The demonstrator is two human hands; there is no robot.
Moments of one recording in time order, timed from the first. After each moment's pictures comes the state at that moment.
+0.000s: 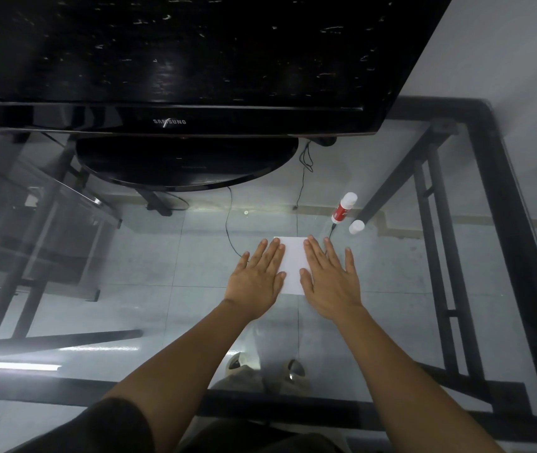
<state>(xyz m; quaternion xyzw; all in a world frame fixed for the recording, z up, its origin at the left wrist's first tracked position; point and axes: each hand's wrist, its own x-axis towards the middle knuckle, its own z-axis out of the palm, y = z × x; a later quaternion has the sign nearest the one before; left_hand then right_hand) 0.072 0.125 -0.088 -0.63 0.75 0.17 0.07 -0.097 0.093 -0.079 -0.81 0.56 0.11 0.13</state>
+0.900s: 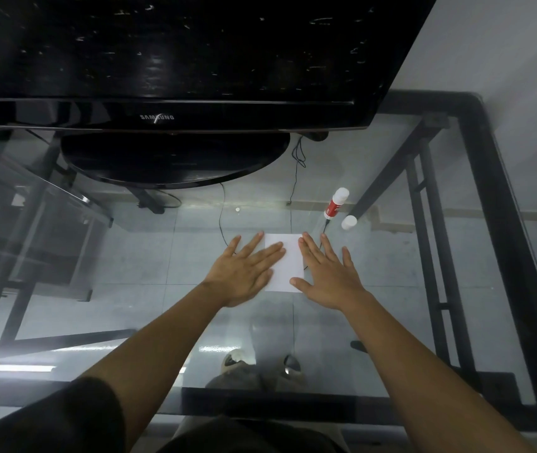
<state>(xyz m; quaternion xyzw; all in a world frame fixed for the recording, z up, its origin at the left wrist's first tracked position) 0.101 0.107 -0.084 -0.53 0.83 0.16 0.10 -0.112 0.077 -0.079 -0.81 0.52 0.15 0.24</state>
